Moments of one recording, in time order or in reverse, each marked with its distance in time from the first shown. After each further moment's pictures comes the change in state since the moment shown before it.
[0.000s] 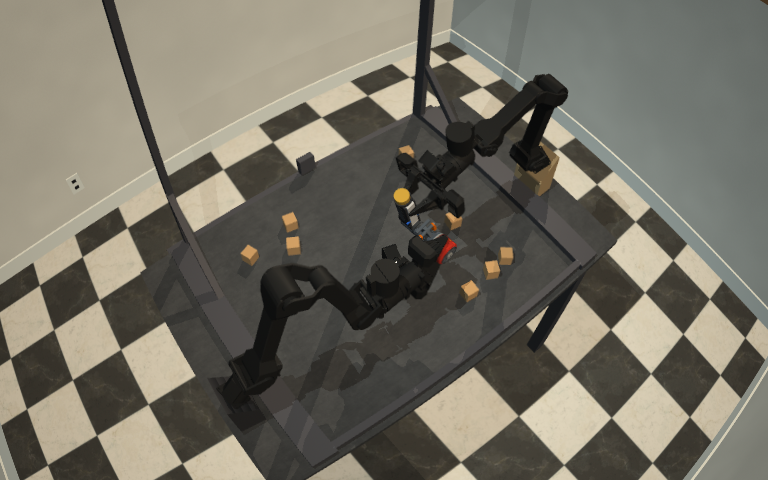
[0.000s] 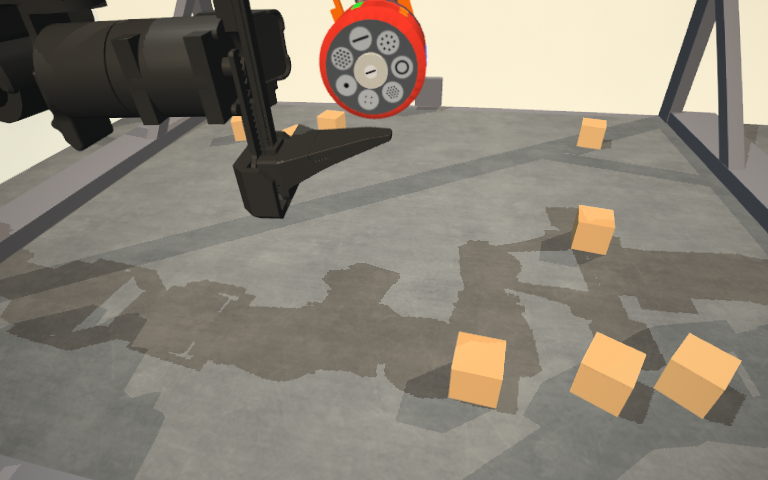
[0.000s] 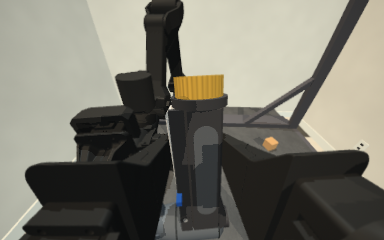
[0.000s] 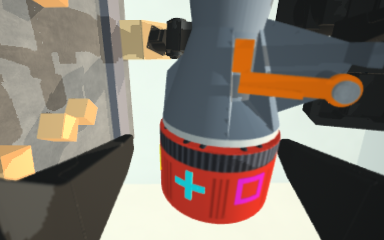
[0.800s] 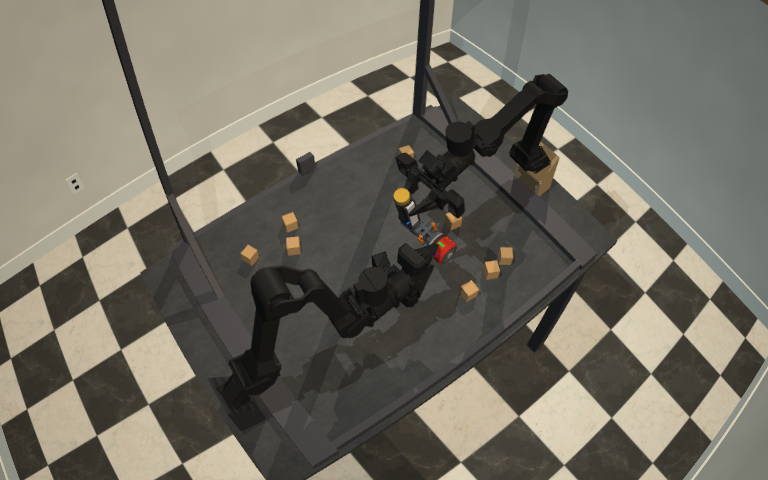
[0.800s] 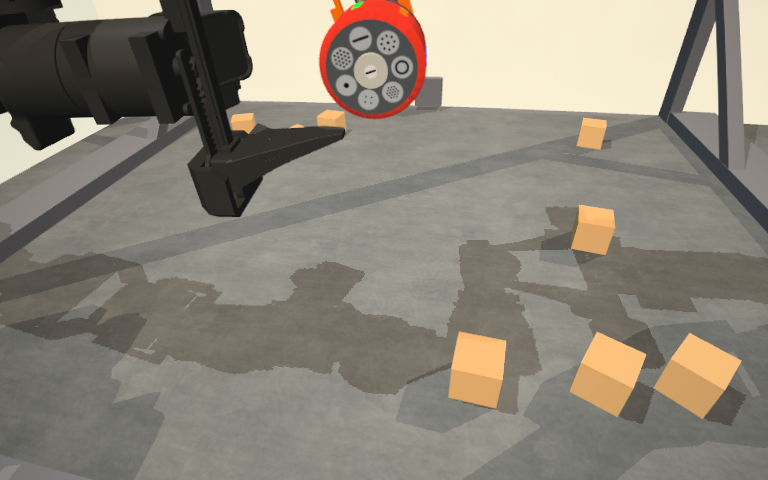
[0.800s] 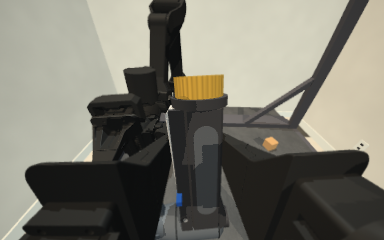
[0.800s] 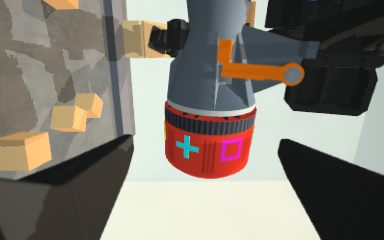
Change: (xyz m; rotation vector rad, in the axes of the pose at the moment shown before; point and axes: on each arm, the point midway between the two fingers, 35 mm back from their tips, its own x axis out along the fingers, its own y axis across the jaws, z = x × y) left arm 0.000 0.000 0.000 0.000 0.000 0.000; right arm -0.031 -0.001 0.000 -0.004 0.001 -0.002
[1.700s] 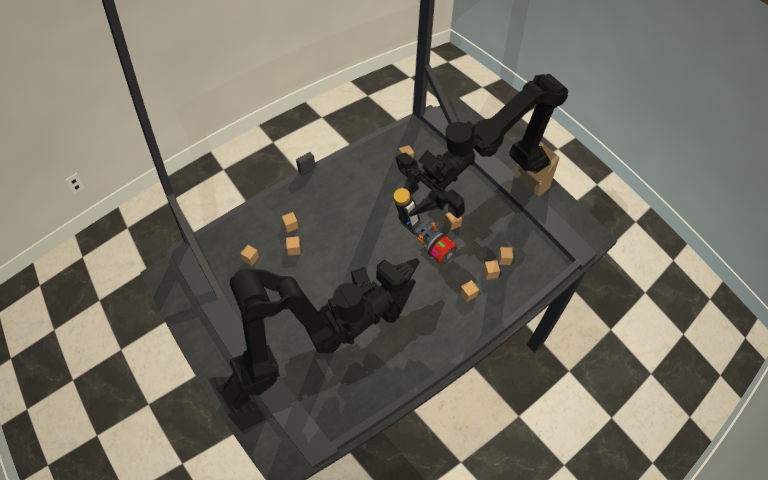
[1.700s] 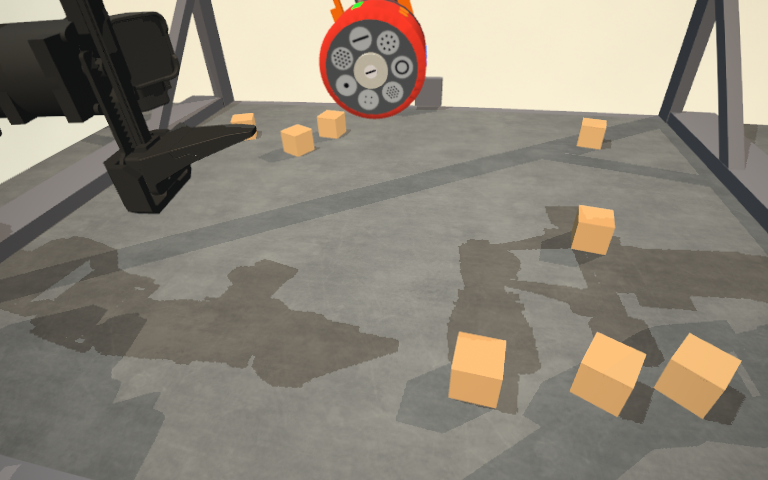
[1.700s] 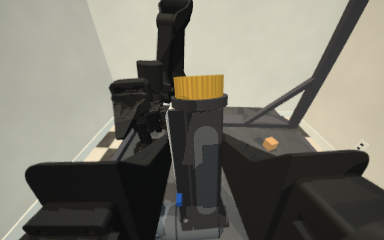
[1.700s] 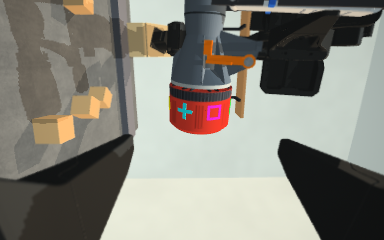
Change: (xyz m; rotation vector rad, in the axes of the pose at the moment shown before) left arm 0.000 0.000 0.000 0.000 0.000 0.000; right arm -0.060 -0.002 0.000 0.001 -0.002 -0.004
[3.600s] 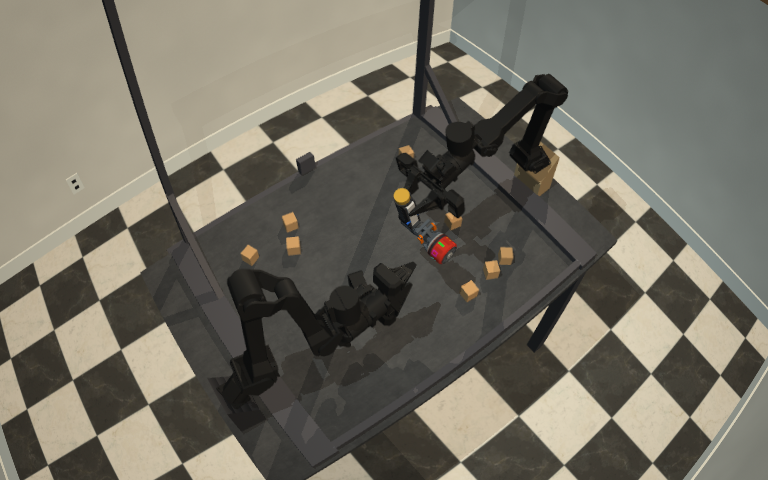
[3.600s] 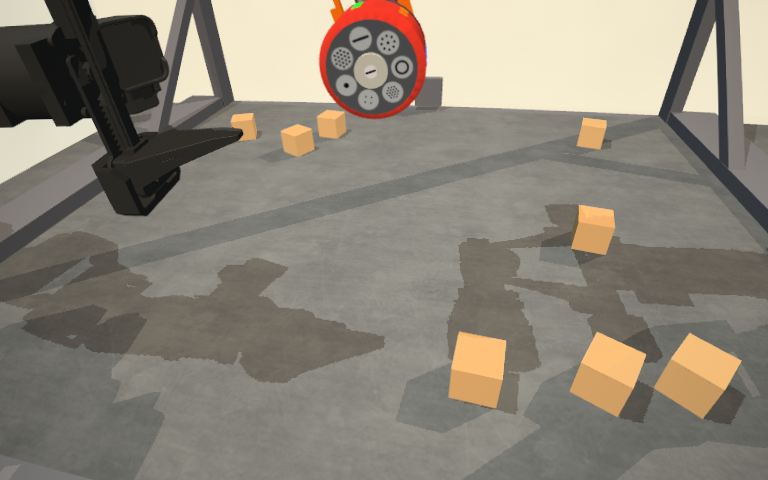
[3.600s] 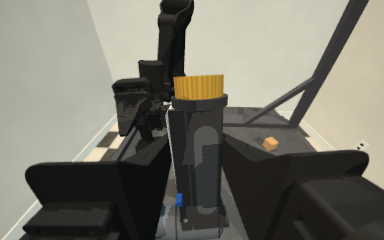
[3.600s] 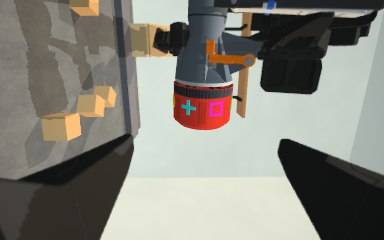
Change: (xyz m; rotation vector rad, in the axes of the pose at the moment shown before) left arm 0.000 0.000 0.000 0.000 0.000 0.000; right arm -0.010 0.002 0.000 0.003 0.000 0.007
